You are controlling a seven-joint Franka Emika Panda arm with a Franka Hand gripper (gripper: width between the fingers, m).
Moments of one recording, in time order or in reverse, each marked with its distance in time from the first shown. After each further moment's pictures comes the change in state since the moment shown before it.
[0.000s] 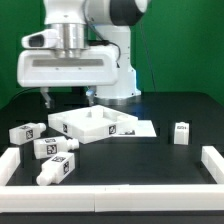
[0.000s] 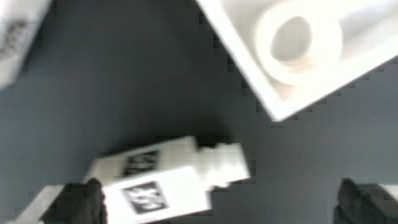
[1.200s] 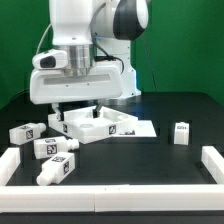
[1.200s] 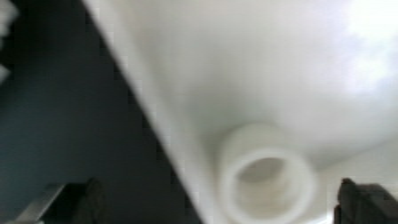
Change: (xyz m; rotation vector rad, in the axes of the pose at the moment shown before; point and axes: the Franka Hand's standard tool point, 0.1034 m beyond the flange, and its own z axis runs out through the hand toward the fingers) arm -0.043 -0.023 0.033 0.037 -0.124 -0.159
